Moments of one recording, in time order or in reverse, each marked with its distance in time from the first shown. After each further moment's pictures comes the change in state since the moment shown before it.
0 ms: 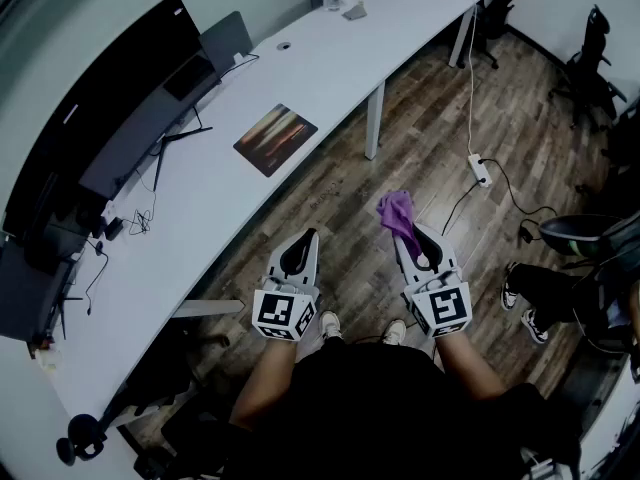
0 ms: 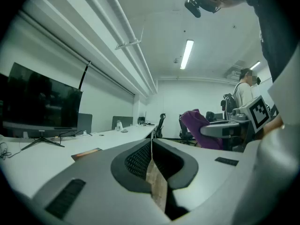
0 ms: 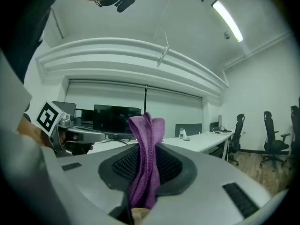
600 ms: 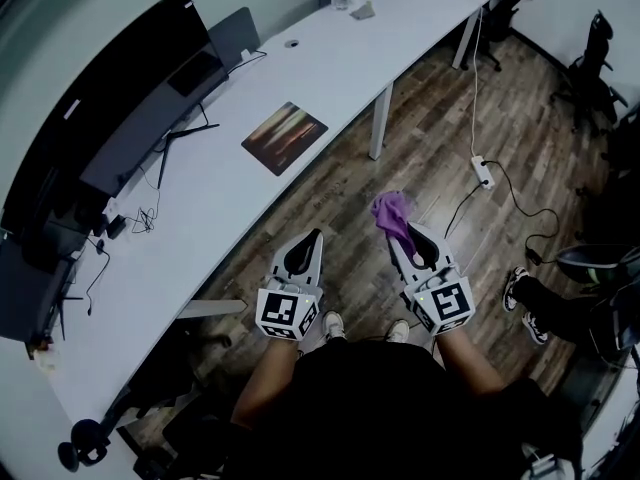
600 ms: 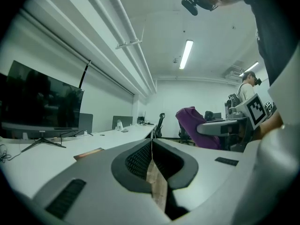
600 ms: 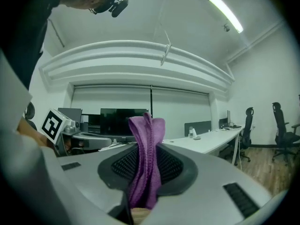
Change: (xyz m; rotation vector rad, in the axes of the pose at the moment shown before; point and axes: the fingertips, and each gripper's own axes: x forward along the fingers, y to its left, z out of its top) left arm -0.007 0.026 -0.004 0.010 0.002 -0.022; right arm 0.030 0.035 0.008 0.054 -0.031 0.087
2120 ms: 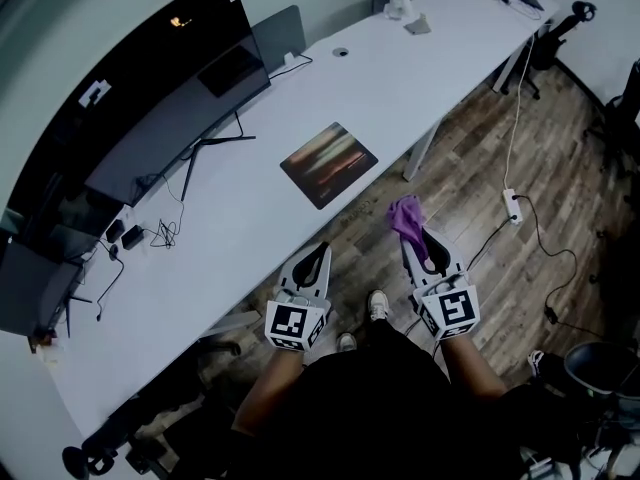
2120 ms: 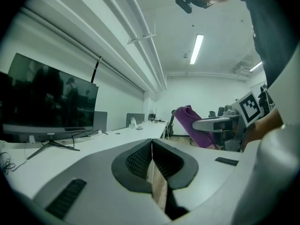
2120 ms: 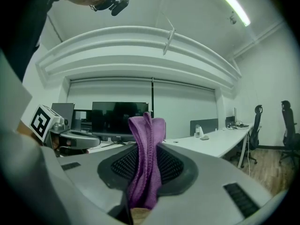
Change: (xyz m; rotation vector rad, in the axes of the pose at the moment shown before) left arm 0.040 0.133 -0.008 -0.009 0.035 0.106; right arm 0.158 -0.011 -0.011 -0.020 0.038 0.033
